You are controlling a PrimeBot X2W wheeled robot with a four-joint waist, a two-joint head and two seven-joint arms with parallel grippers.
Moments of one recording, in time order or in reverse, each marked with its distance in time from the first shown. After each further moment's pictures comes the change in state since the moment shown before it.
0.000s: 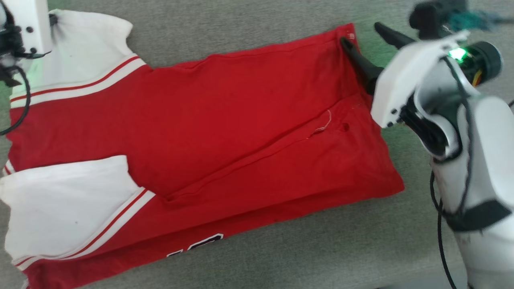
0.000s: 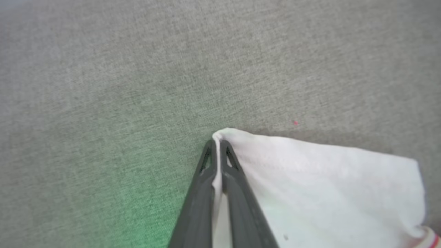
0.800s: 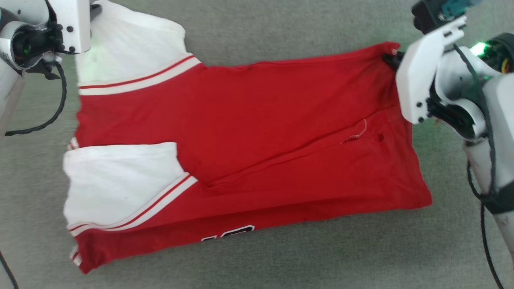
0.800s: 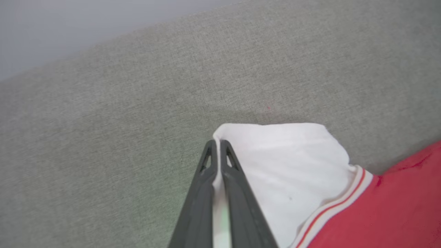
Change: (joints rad) left arm -0.021 -0.101 -0.007 0.058 -0.001 -0.095 -0.112; right arm -0.119 -0.177 0.136 0.163 0.075 0.001 0.201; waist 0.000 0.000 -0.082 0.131
